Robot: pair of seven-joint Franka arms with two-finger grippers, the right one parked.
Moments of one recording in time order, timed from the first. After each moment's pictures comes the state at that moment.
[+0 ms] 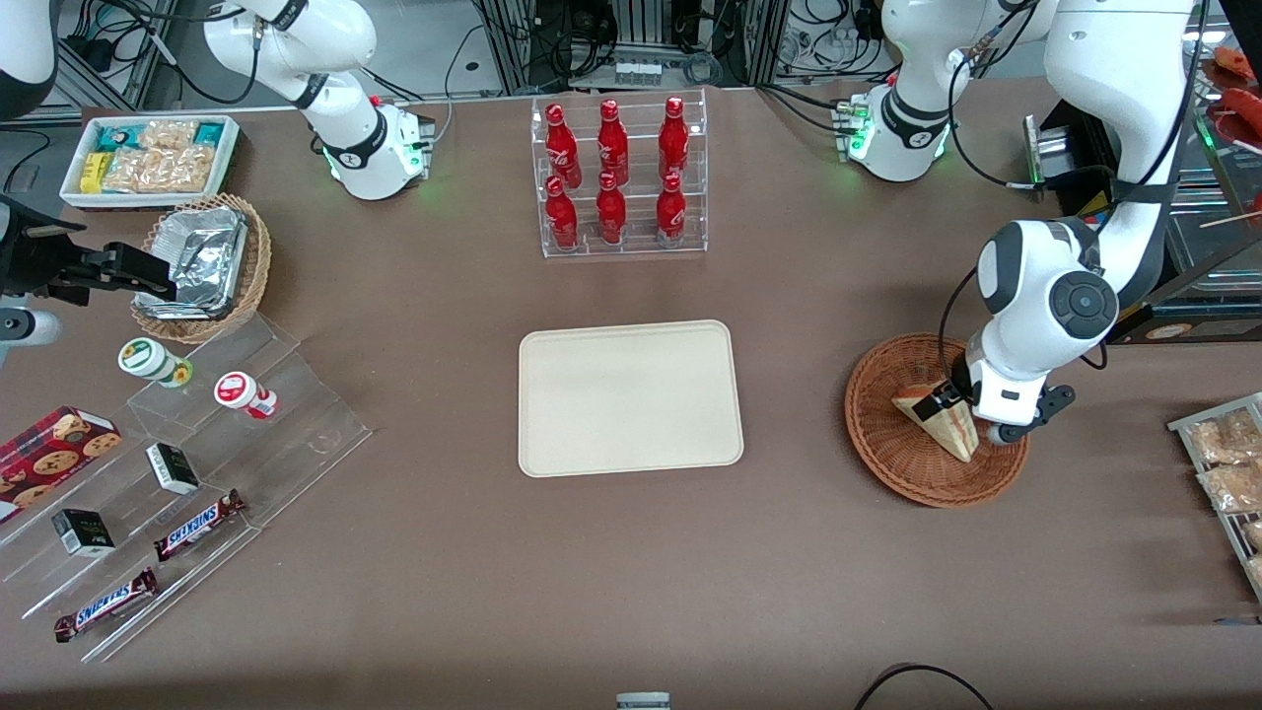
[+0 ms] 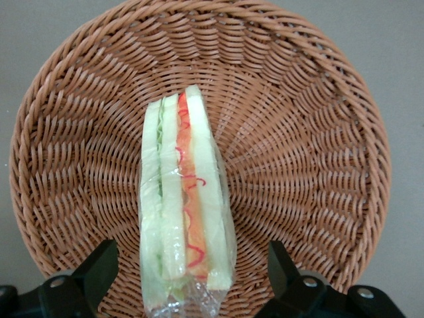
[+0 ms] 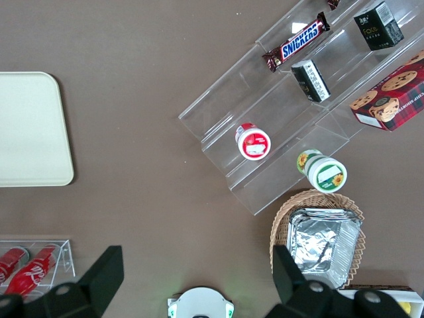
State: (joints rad) arm -0.03 0.26 -0.06 -2.18 0.01 2.41 -0.64
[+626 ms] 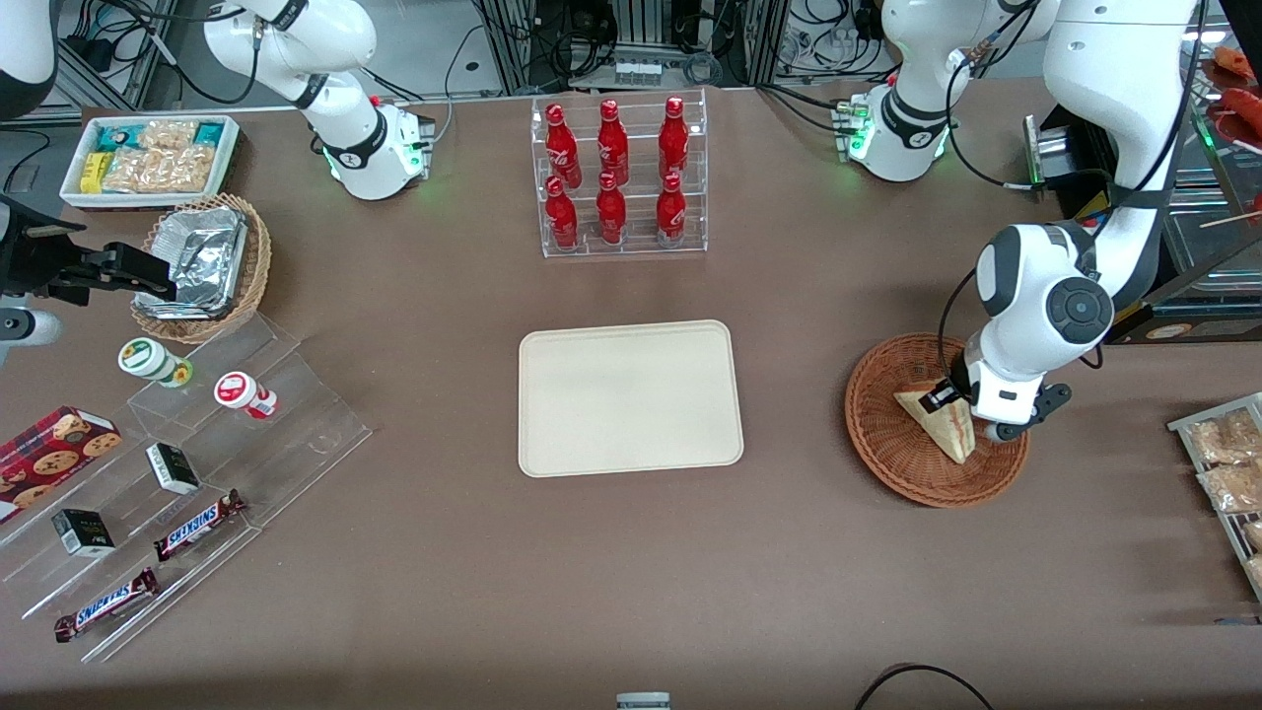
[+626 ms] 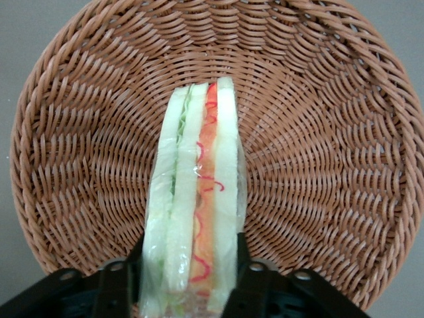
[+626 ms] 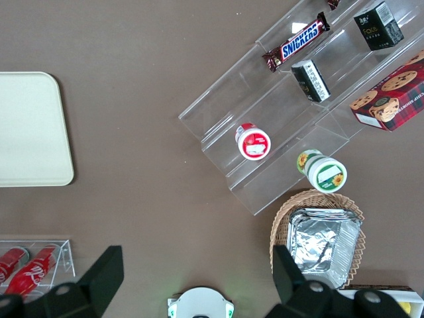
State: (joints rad) arm -0.03 0.27 -0.05 -2.19 0.01 2.42 -0.64
